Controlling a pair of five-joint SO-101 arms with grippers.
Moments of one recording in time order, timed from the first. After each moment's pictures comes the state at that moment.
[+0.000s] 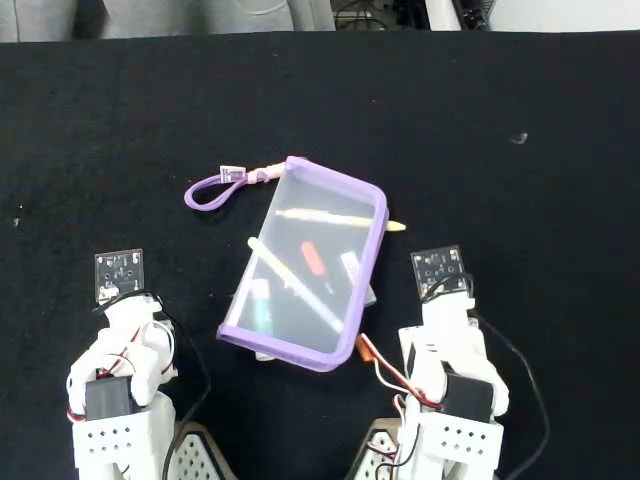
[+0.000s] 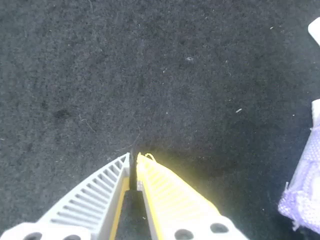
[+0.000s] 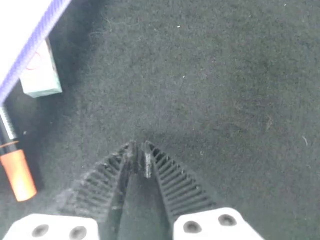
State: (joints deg) left arm -14.0 -104.0 96.0 72.7 -2.0; right arm 12.7 -103.4 96.6 74.3 19.2
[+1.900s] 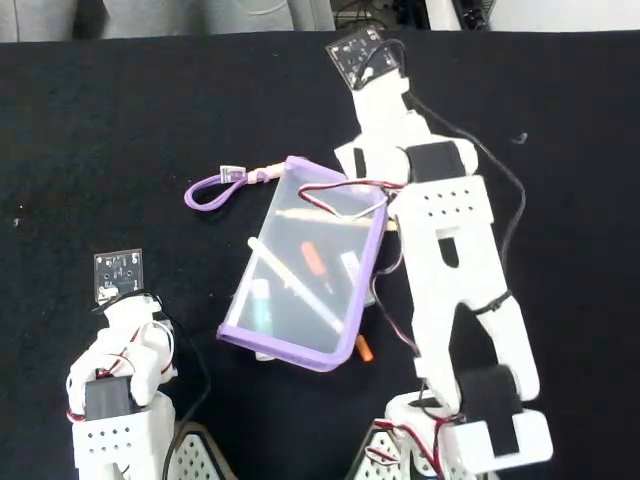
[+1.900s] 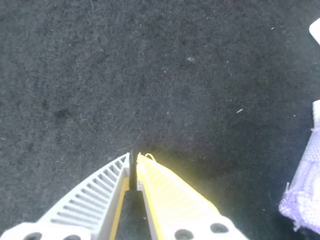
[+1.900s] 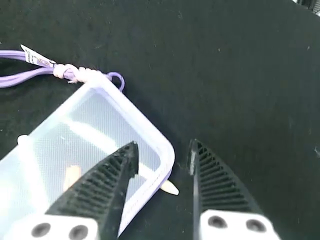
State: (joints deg) left arm -14.2 -104.0 96.0 72.7 -2.0; right arm -9.8 -10.0 7.6 64.0 15.7
